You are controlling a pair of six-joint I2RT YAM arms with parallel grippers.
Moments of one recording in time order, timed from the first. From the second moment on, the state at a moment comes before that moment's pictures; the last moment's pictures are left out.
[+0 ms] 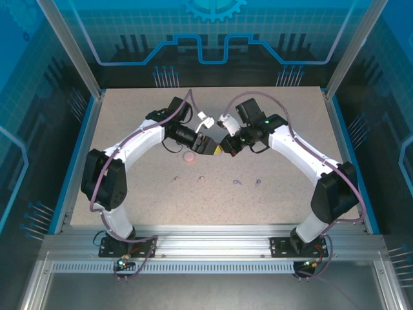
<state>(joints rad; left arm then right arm) -0.40 1.79 1.46 -0.78 1.01 0.04 0.51 1.63 1.42 -0.80 -0.40 -0.13</state>
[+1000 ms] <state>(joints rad) -0.40 1.83 1.45 -0.72 1.09 0.00 0.47 1.61 1.40 -0.81 -0.42 -0.16</state>
